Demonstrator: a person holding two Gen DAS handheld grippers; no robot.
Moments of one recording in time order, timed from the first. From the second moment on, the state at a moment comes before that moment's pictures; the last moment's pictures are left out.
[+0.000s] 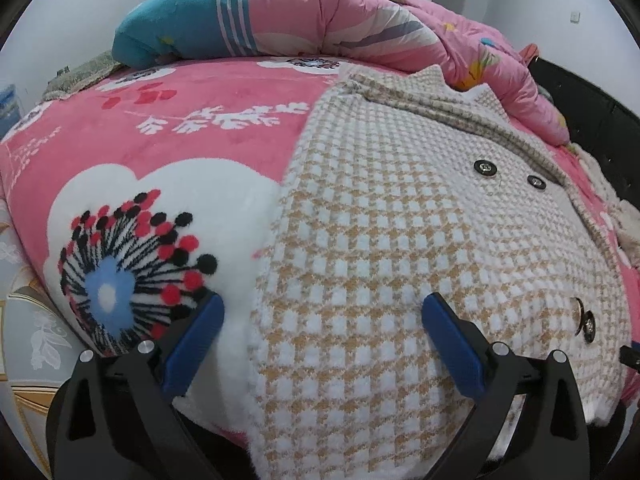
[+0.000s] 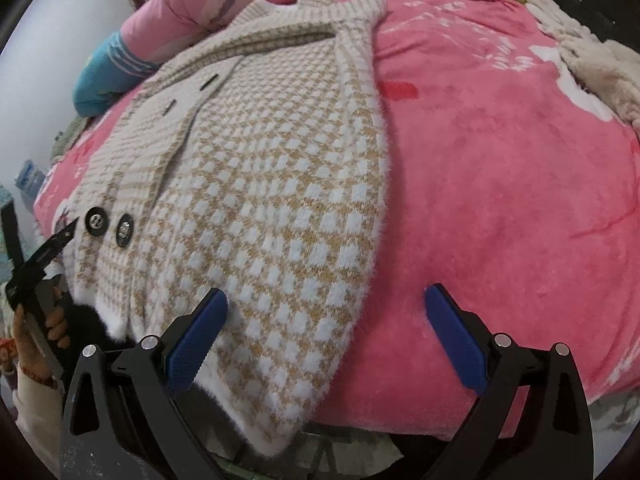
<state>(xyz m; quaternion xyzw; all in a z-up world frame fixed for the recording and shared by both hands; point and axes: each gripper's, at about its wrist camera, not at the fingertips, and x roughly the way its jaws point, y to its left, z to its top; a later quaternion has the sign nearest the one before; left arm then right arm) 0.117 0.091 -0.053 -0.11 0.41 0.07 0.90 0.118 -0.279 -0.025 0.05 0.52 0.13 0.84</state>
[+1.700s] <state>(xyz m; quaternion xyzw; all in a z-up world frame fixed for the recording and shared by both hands) 0.052 0.121 -0.077 -0.21 0.41 -0.06 0.88 0.049 -0.311 -0.039 0.26 0.51 0.17 0.80</state>
